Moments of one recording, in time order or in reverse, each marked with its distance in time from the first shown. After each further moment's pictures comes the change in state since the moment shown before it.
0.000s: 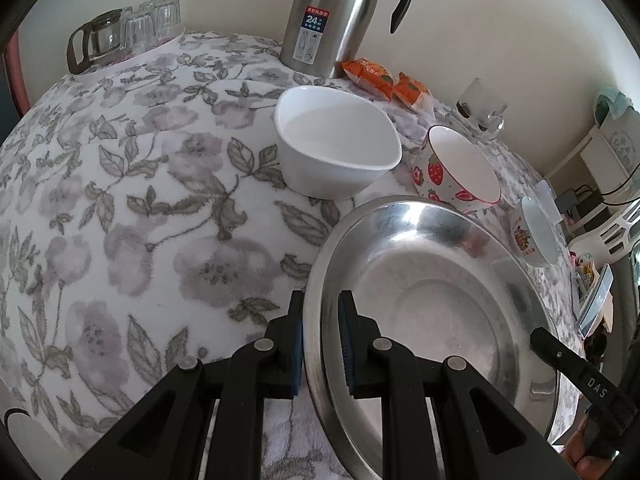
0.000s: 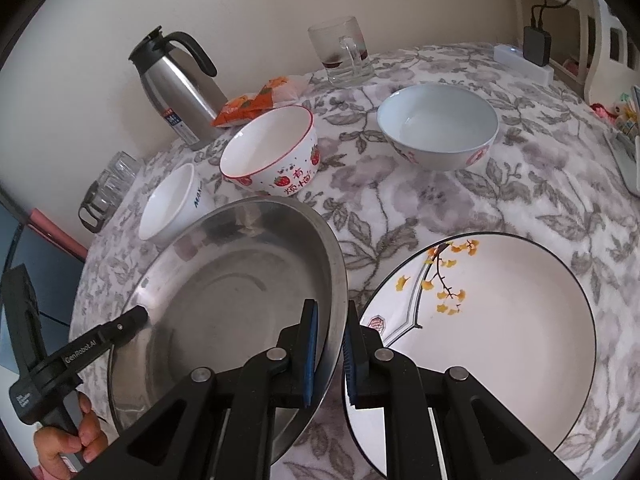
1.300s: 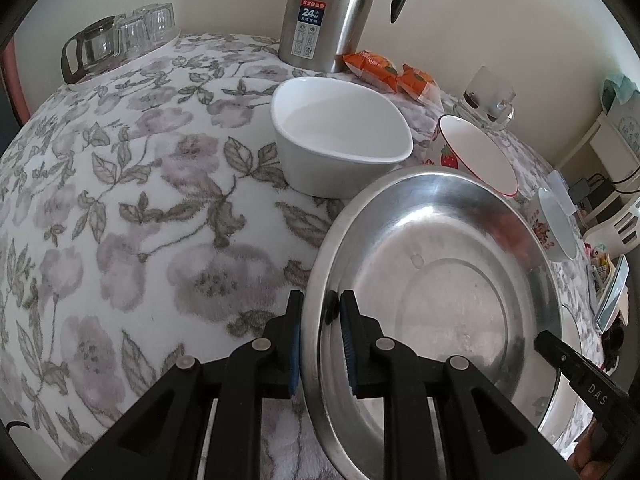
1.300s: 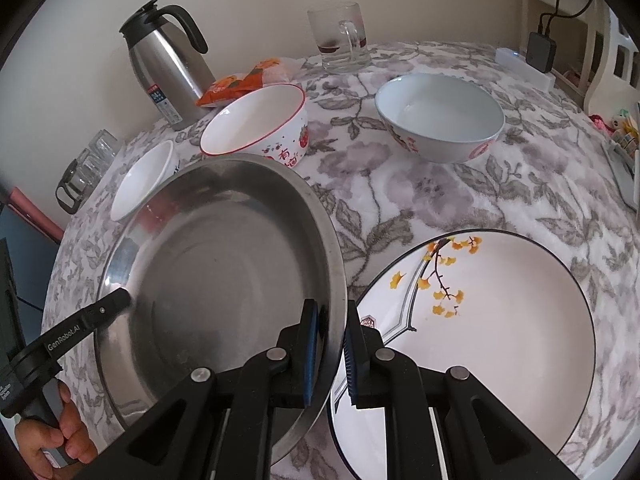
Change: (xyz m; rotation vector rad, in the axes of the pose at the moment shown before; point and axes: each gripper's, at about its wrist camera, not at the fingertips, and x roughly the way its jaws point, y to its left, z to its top) left arm 0.021 -0.001 0.002 0.039 -0.009 0.041; right arm 0.019 0.005 -0.003 -0.044 0.024 -0.085
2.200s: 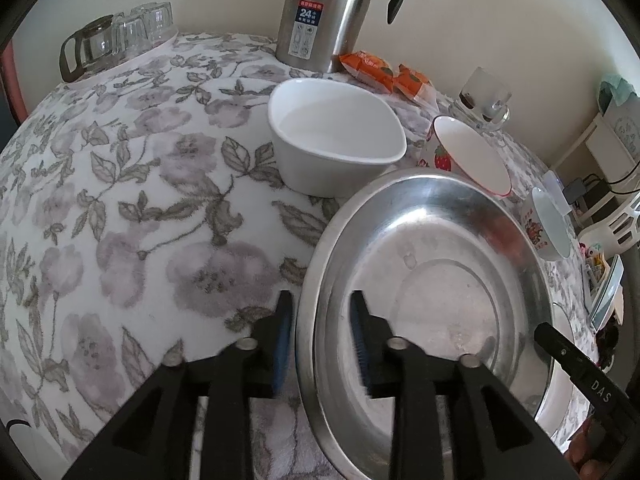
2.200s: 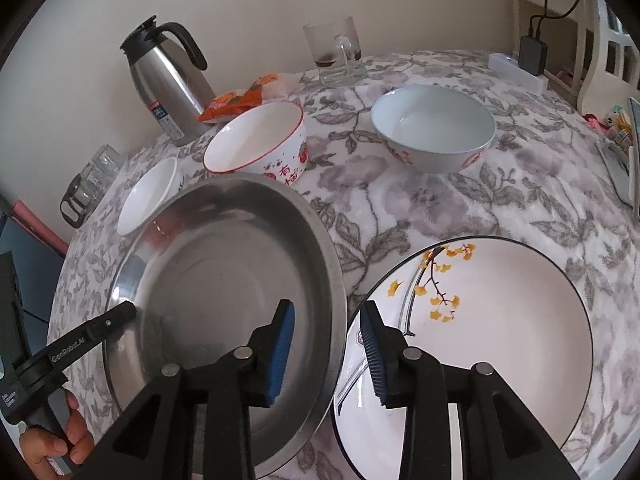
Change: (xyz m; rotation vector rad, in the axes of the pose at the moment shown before) left arm -0.007 -0.001 0.000 -0.005 0.000 -0.017; right arm -0.011 -0.002 0.001 0.032 -0.051 0.013
